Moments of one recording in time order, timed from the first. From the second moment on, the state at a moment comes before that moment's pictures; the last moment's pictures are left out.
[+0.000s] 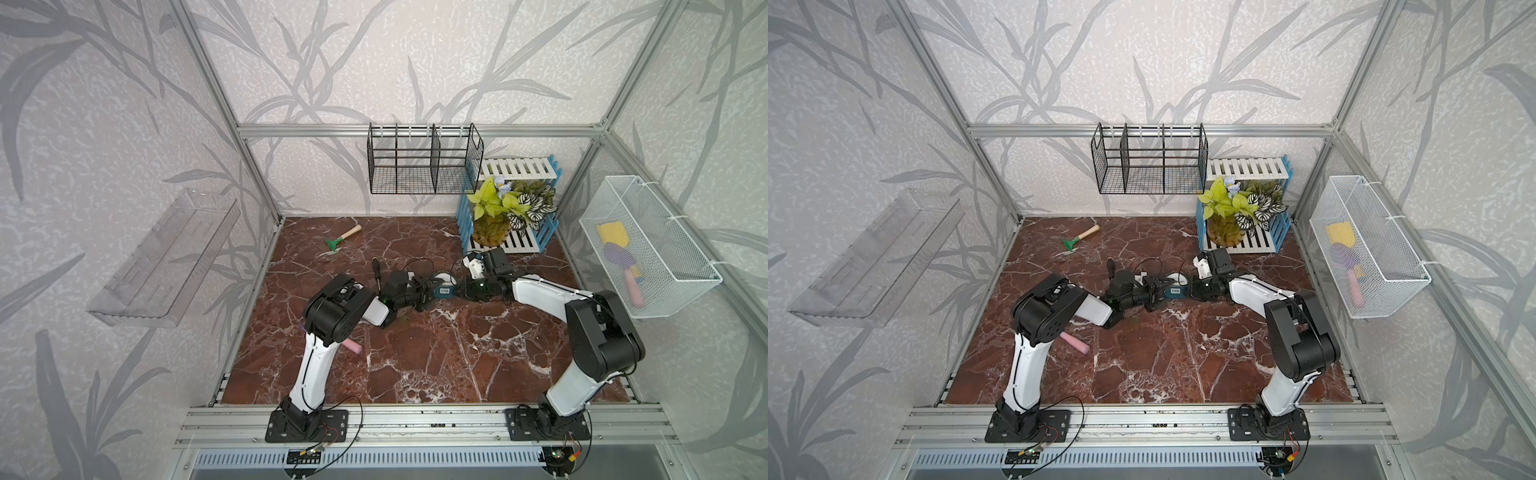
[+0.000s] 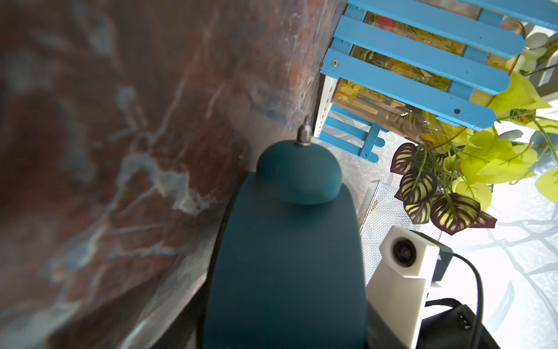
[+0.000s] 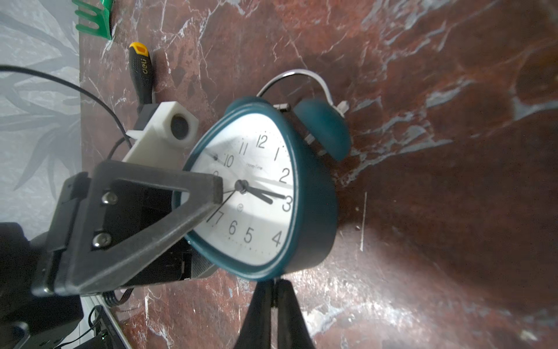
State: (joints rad) left arm -0.60 2.17 0.95 0.91 0.48 -1.71; right arm 0.32 1.70 0.97 -0.25 -0.48 0.46
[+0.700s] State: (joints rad) left arm -0.62 1.69 1.09 0.21 0.12 -0.29; right arm 0.16 1.18 0.79 -0.05 -0.46 0.77
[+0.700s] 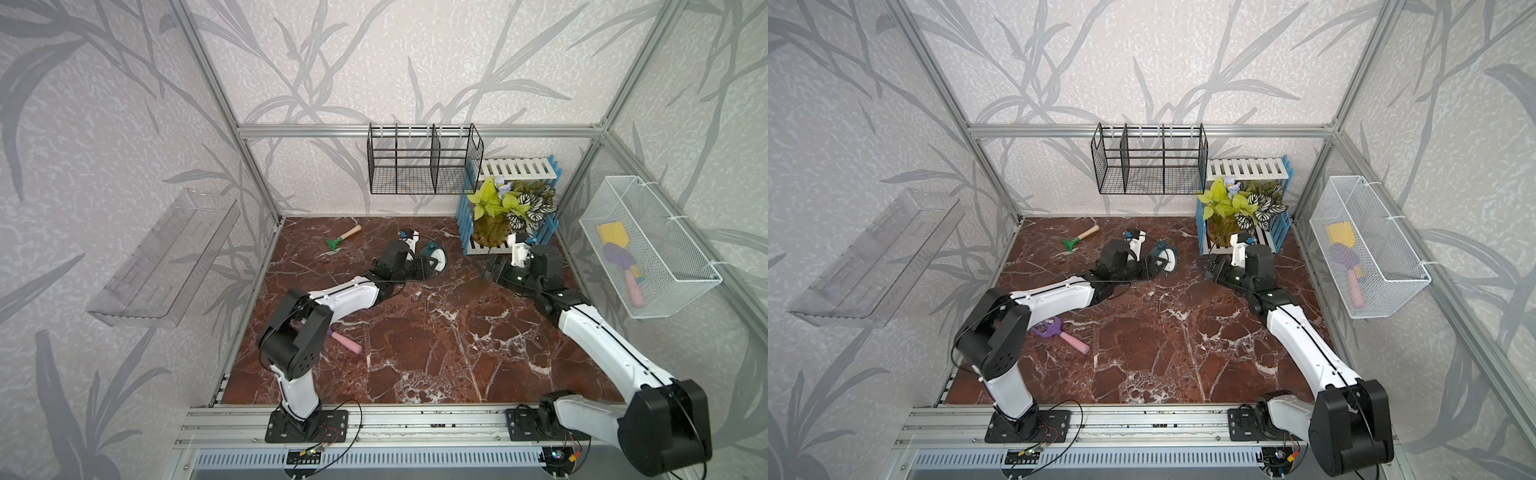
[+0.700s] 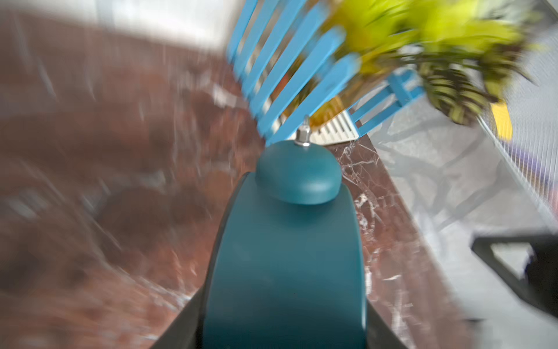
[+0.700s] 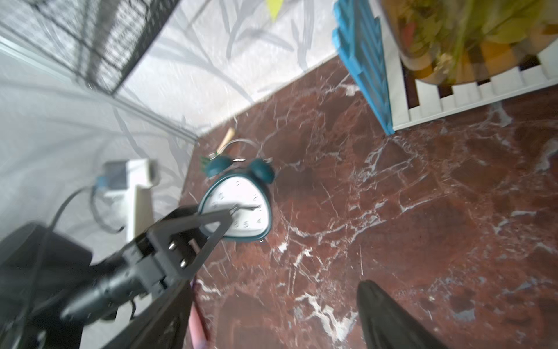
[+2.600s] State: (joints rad) left arm -0.65 0.97 0.60 0.44 0.06 0.05; right arm 0.22 1.34 0.78 0.32 -0.76 1.01
